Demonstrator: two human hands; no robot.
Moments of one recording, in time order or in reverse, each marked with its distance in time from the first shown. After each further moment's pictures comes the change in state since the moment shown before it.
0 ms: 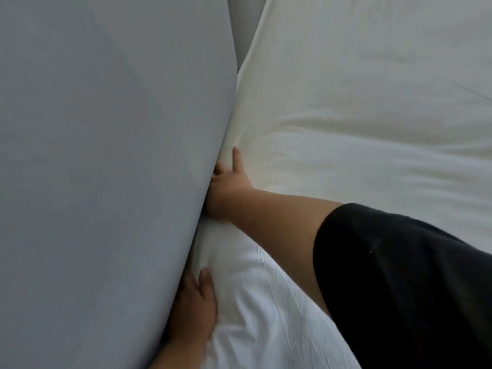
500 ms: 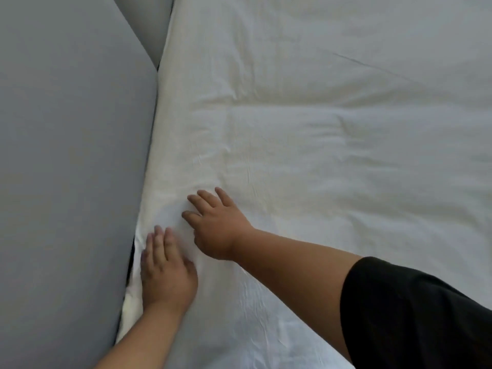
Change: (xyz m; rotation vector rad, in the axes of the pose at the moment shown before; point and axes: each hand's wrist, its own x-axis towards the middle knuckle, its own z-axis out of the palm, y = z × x) left_hand -0.078 0.046 -0.027 0.129 0.071 0.393; right_hand -0.197 -0.015 0.069 0.339 0.208 0.013
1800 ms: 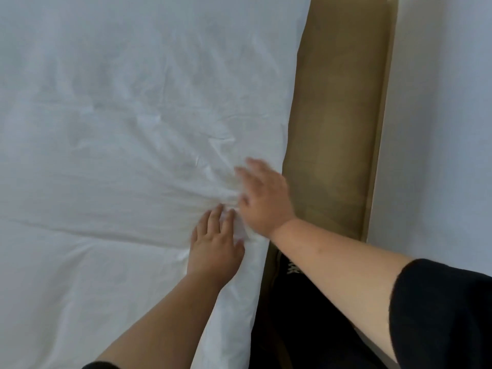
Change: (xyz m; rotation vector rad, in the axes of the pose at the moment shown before) left_hand -0.357 0.501 0.218 0.709 -0.471 1.569; right_hand -0.670 0.175 0.253 0.656 1.100 1.607
